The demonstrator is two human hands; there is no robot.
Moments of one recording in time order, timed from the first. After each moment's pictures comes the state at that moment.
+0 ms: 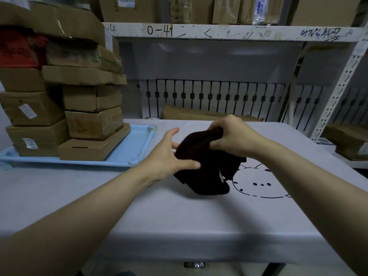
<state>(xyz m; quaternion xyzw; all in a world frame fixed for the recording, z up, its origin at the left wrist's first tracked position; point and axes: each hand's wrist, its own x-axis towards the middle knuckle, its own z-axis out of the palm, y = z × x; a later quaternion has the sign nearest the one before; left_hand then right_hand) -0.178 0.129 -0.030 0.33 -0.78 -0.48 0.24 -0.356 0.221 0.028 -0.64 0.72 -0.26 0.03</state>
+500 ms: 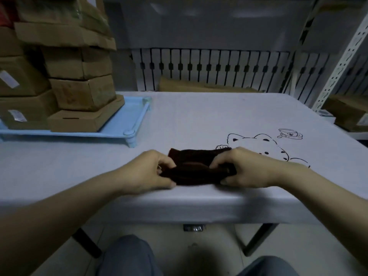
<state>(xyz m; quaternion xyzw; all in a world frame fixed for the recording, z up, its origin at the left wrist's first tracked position) -0.126 0.155 -0.073 0.27 -0.90 -0.34 0.06 -0.357 0.288 -0.058 -0.71 0.67 -0.09 0.18</state>
